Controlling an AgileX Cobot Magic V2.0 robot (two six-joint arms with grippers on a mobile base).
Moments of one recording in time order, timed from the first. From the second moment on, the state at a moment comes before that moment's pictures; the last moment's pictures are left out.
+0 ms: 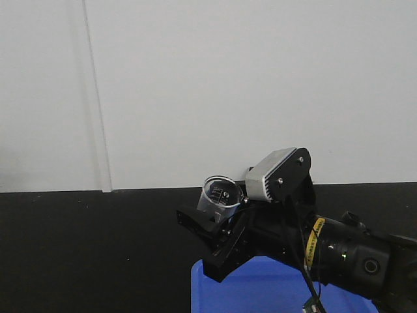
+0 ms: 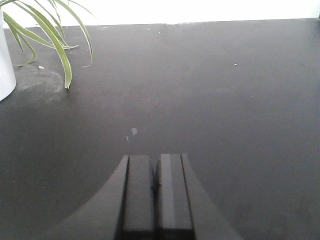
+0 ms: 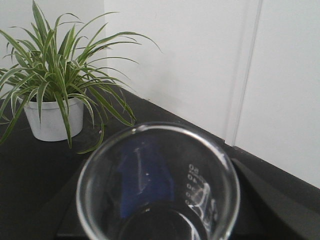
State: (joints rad) left arm 0.05 -0.02 0.03 -0.04 0.36 0.02; right arm 0.48 1.43 -0.96 -0.97 -0.52 0.87
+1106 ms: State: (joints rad) left arm 0.05 -0.02 0.03 -0.04 0.36 0.02; right arm 0.48 1.43 -0.96 -0.97 -0.51 0.87
